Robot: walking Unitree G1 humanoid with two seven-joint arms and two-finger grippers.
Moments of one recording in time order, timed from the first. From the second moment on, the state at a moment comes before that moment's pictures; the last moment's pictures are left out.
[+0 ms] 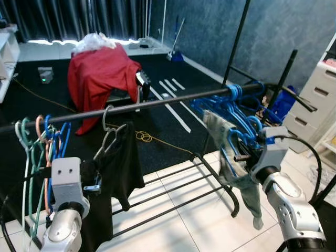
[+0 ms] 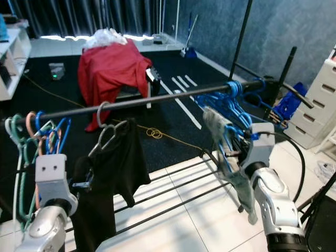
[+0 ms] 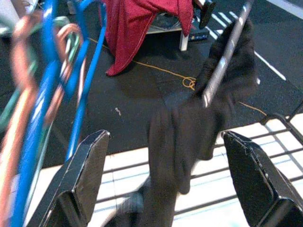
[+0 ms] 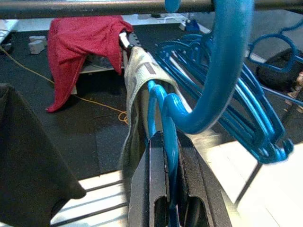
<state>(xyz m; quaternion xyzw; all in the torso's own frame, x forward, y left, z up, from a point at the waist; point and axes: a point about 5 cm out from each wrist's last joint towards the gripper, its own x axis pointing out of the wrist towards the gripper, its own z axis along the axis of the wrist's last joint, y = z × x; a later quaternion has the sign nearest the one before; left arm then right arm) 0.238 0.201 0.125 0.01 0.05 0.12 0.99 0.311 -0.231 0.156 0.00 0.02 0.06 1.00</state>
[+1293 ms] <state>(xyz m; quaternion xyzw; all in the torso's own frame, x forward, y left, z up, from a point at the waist) 0.237 0.198 0.136 0.02 0.03 0.07 1.00 0.371 -0.235 0.179 -0.09 0.07 0.10 0.99</state>
